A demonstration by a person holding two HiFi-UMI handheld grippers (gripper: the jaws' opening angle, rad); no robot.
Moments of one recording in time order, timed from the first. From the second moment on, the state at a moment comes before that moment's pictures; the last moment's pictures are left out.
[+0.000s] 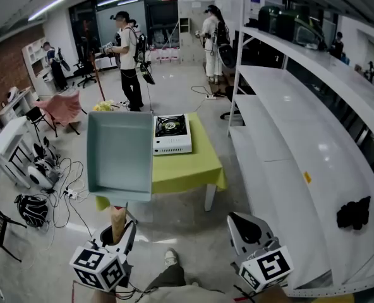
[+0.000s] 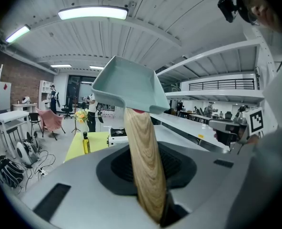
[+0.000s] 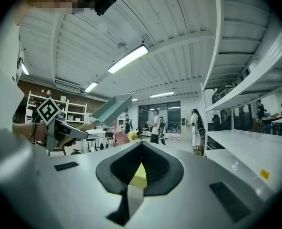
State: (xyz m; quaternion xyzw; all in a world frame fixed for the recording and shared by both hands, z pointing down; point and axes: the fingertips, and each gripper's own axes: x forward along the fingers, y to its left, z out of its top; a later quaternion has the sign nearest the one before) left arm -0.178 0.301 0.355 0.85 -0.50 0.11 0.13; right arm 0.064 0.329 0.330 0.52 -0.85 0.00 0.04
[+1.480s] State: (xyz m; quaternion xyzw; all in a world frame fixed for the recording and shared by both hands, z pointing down) left arm -0.201 -0.003 0.401 0.86 -0.47 0.14 0.17; right arm 0.007 0.022 0.376 0.51 -0.85 0.04 0.09
